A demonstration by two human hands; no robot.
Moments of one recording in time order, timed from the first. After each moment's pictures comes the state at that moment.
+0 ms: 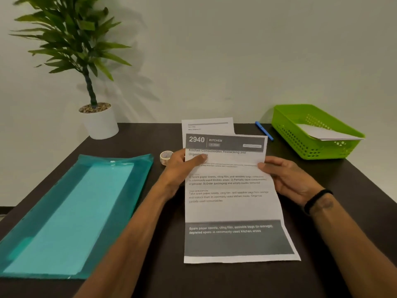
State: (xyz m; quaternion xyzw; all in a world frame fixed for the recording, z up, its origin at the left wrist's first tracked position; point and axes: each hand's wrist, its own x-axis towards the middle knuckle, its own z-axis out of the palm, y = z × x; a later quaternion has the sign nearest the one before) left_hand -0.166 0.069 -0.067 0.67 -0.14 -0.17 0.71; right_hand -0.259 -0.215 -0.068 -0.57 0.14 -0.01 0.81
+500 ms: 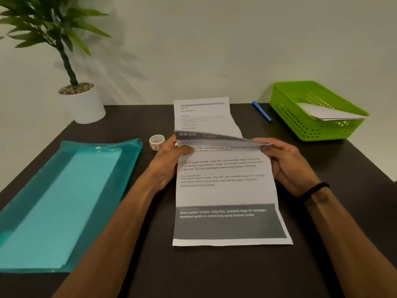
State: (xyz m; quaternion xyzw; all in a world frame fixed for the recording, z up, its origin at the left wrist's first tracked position) left_hand -0.158 0.065 -0.080 0.57 -0.13 -0.23 0.78; right_hand -0.262 -0.211 -0.080 -0.61 0.11 -0.09 0.78
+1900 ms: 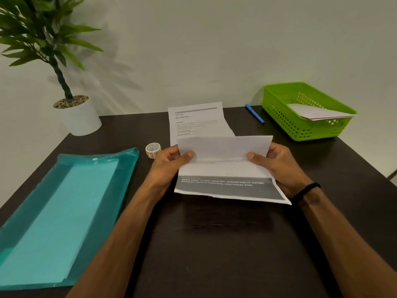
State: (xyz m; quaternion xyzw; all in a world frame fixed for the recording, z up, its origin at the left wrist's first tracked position) left_hand -0.172 0.062 -0.077 0.62 -0.11 -0.18 0.75; right_hand -0.269 -0.204 -0.080 -0.65 0.07 -0.14 0.74
